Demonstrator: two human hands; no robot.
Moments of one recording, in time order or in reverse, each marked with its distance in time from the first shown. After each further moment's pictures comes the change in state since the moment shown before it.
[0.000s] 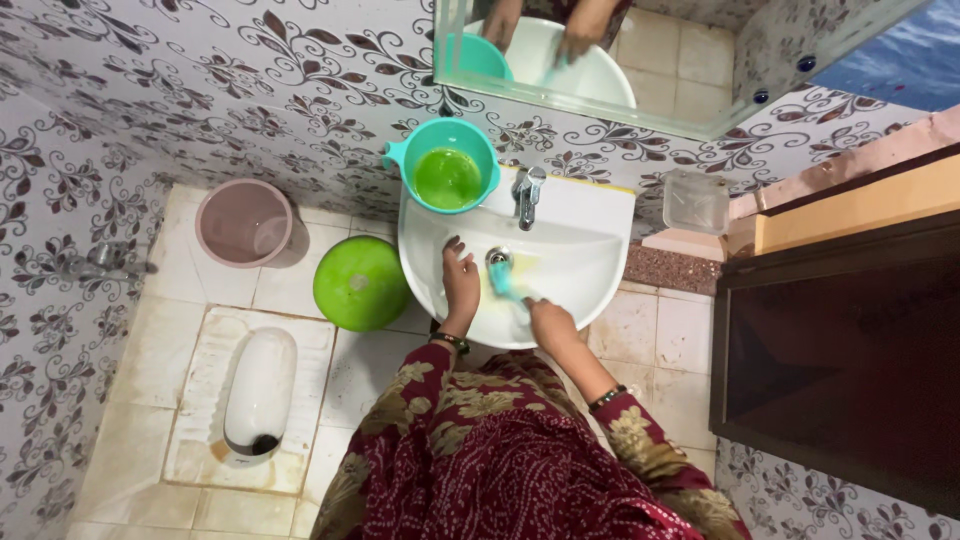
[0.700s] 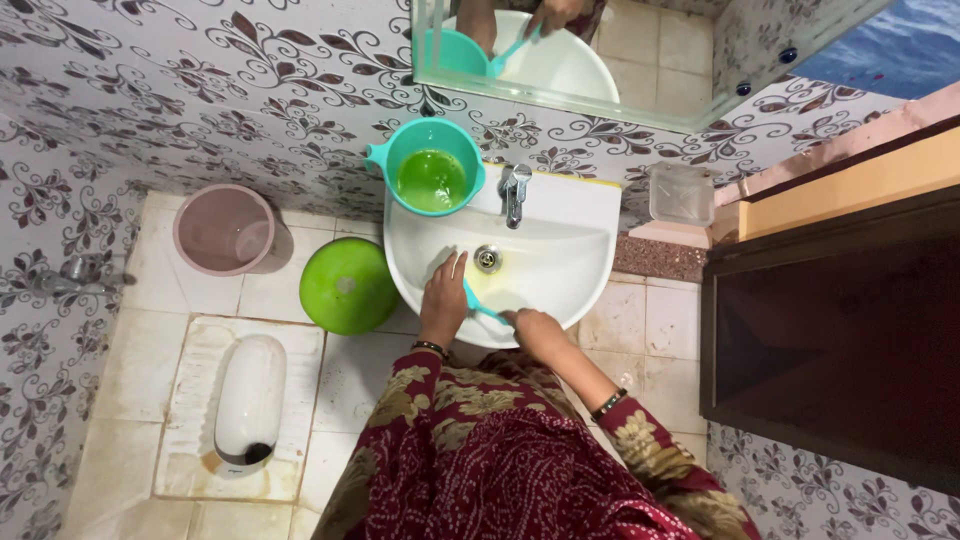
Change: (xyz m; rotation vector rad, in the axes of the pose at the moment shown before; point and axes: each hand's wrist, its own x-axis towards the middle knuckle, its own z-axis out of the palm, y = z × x) left_hand -0.022 0.022 -0.044 0.834 -0.265 0.569; right_hand -0.011 0.004 0.009 -0.020 -0.065 -0.147
